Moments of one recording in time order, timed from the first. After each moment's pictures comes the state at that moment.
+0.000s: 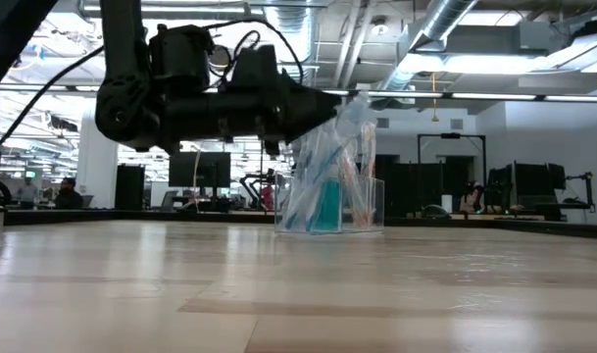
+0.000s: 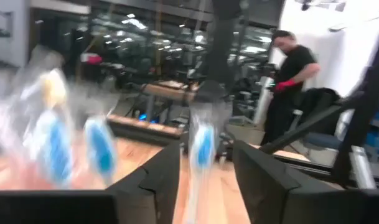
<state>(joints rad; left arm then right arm) 0.04 2.03 0.66 1.56 -0.06 -0.20 -0.35 1.64 2.08 -0.73 -0.66 -0.10</state>
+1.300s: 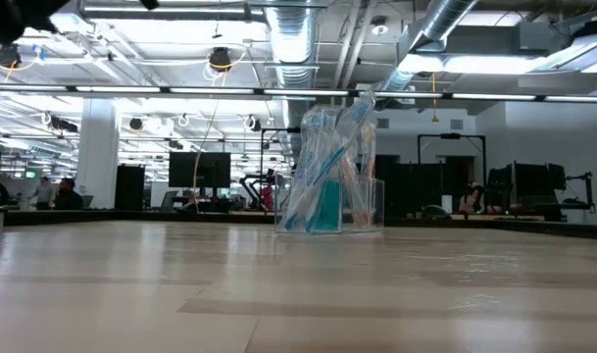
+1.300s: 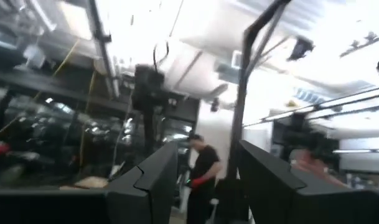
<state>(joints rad) 0.16 0.59 0.33 0.90 0.22 -0.40 -0.46 1.17 2.07 -1.03 -0.76 -0.11</state>
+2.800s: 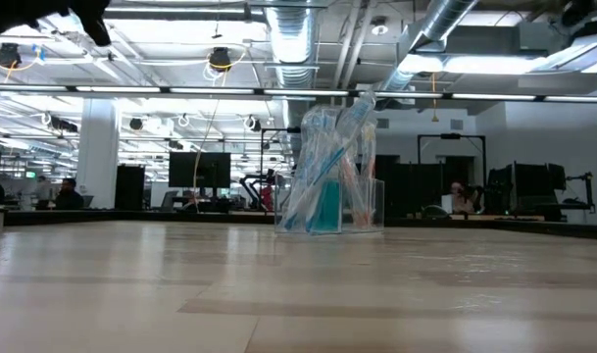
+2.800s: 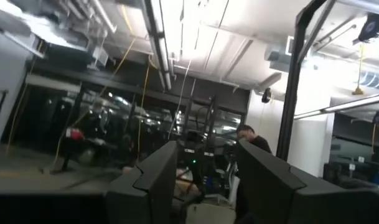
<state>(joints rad) 0.31 0.01 0.22 0.31 0.17 -0.37 -0.37 0.01 0.68 -0.54 -0.30 0.09</state>
